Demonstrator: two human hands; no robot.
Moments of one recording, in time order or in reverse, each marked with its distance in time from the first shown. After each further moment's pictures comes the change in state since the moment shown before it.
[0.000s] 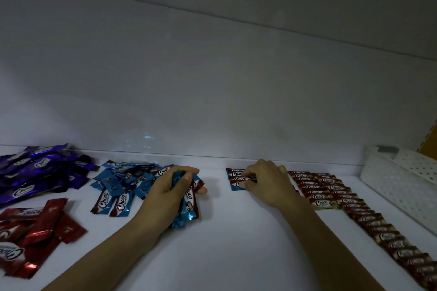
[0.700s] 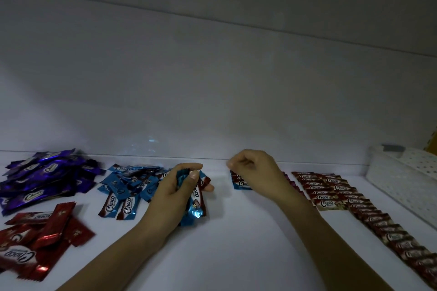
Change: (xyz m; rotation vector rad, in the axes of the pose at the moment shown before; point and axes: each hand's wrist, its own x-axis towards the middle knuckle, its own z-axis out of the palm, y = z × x) left_hand -0.002 0.001 -0.001 0.034 -0.033 0.096; right_hand -0.005 -0.039 -0.029 0.649 -0.018 0.021
